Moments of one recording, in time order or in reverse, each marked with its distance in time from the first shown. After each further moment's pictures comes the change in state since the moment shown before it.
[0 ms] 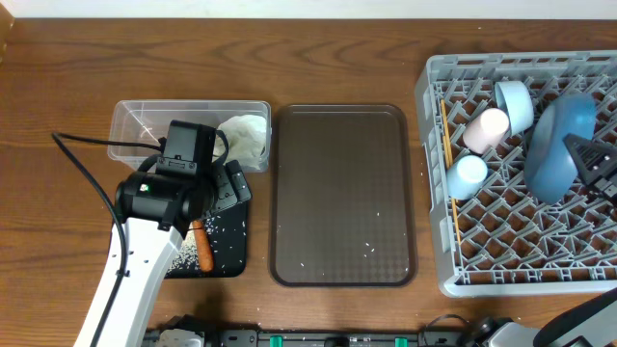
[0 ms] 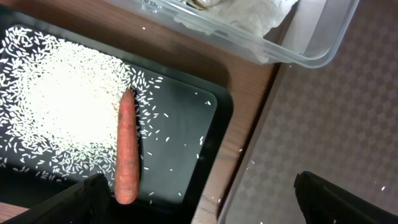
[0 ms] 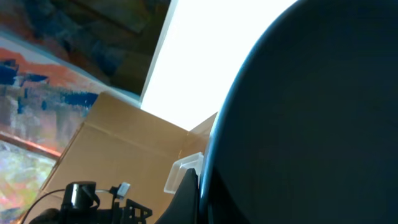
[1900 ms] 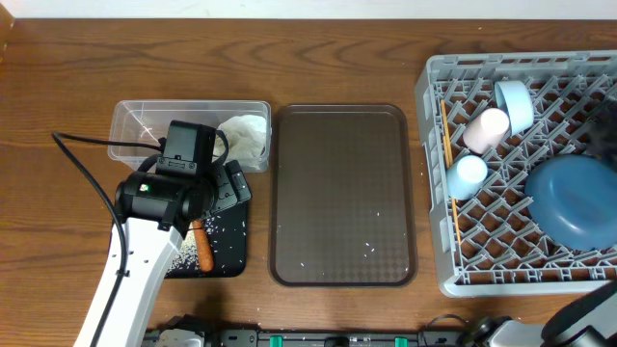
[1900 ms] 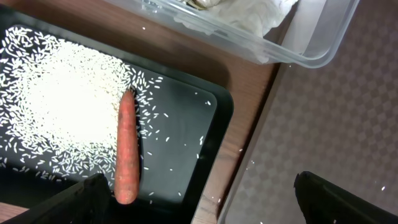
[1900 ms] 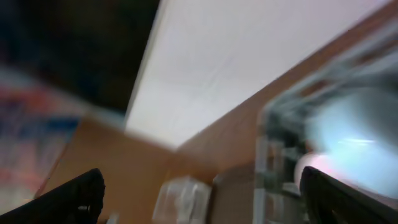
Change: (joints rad) left arm 0.000 0.000 0.000 0.000 0.000 0.000; right arm 0.095 0.053 0.031 0.616 0.118 0.593
